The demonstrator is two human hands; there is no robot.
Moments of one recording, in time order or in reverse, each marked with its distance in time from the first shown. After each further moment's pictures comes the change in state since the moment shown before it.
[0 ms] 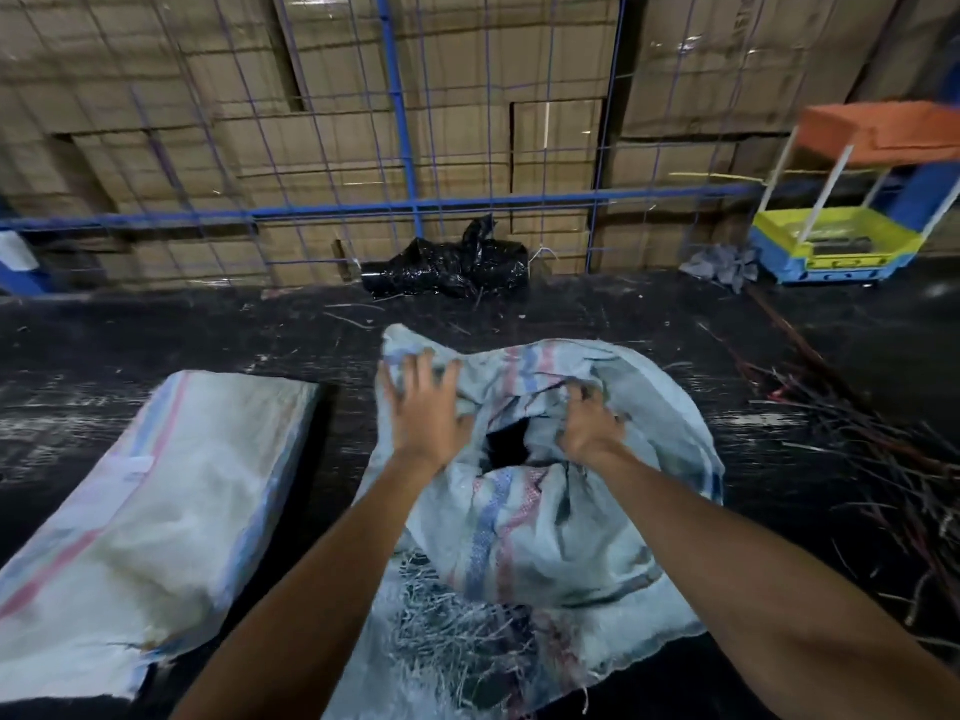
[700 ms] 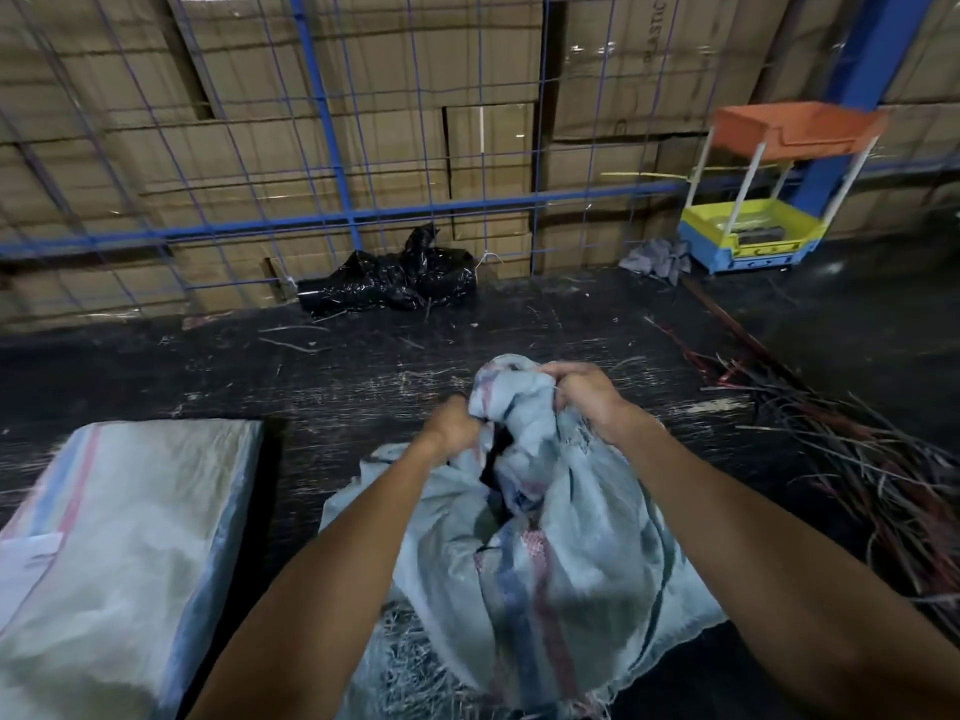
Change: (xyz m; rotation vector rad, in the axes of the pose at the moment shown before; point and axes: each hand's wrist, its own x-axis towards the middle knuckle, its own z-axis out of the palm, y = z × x) left_hand 0.067 0.042 0.041 -0.667 -0.563 -0.014; right_hand 0.016 0.006 -0.057 1.012 -0.003 0.081
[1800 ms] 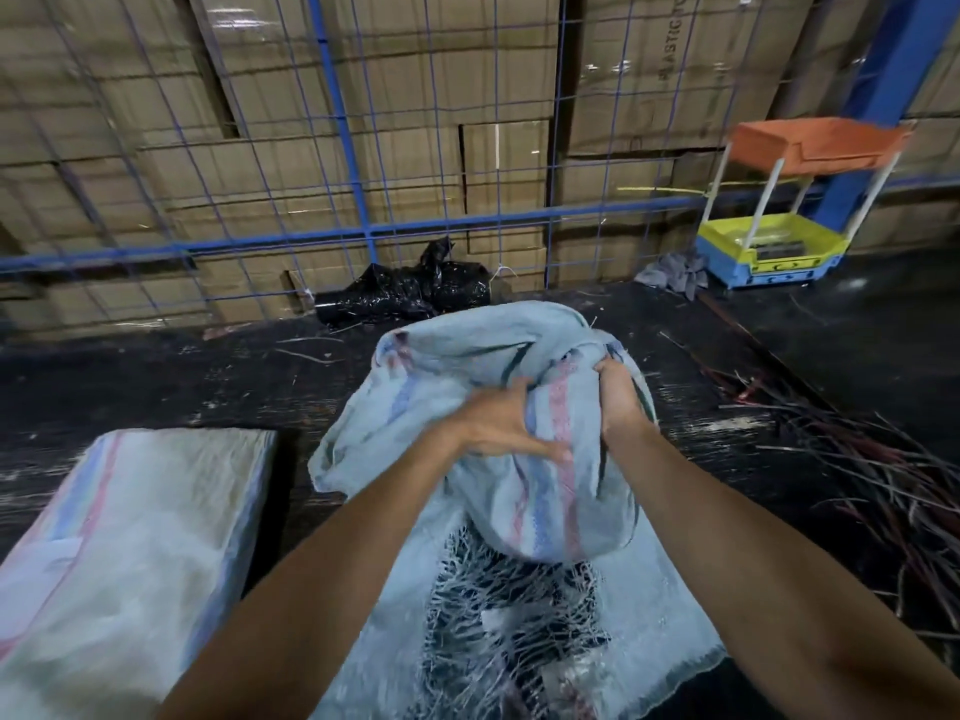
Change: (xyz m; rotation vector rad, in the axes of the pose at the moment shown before) left_hand -0.033 0.057 -0.034 0.171 -0.217 0.414; right_hand 0.009 -0.020 0.000 0.857 0.126 0.087
